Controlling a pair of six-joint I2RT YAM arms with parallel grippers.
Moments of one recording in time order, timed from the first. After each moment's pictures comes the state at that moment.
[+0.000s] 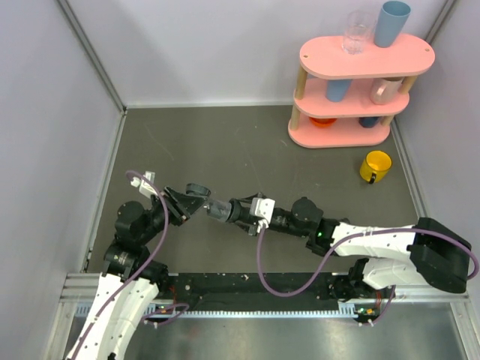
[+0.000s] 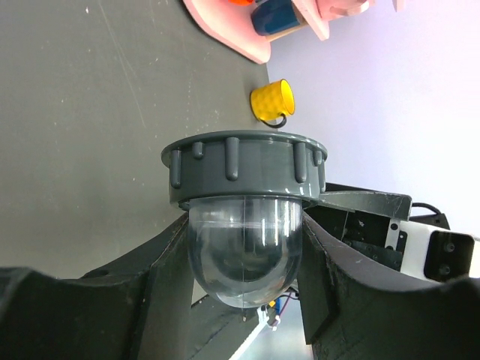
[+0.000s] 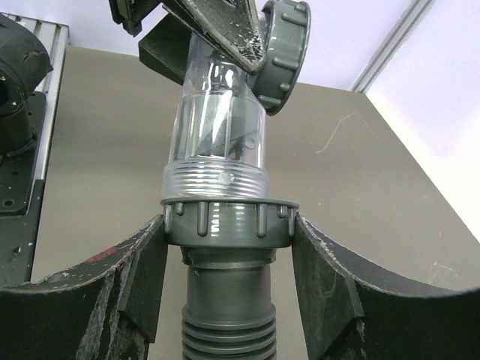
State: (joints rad) left arm -0.26 0.35 0.49 -0.31 0.43 -1.03; right arm 1.10 1.24 0.51 0.76 -0.21 -0.35
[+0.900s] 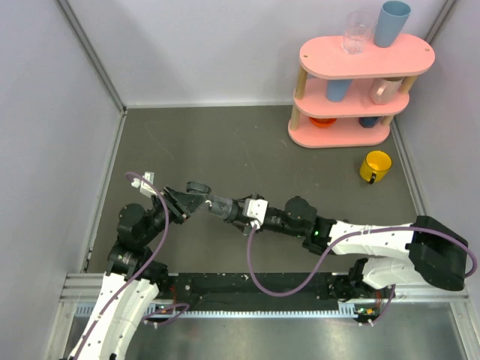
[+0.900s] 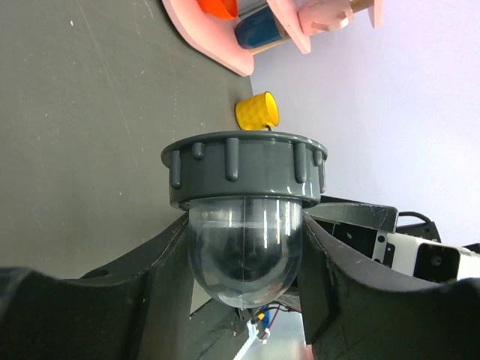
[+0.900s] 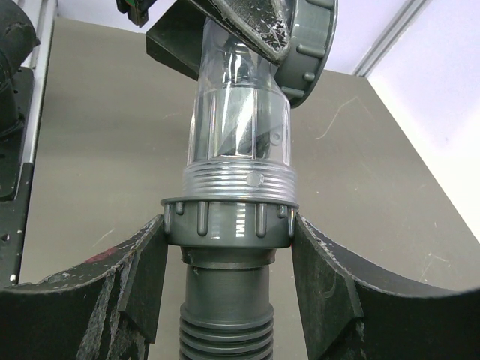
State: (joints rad) left arm -0.25 0.33 0.42 -0.17 0.43 -1.09; right arm 1.12 1.26 0.56 0.67 -0.17 -0.39
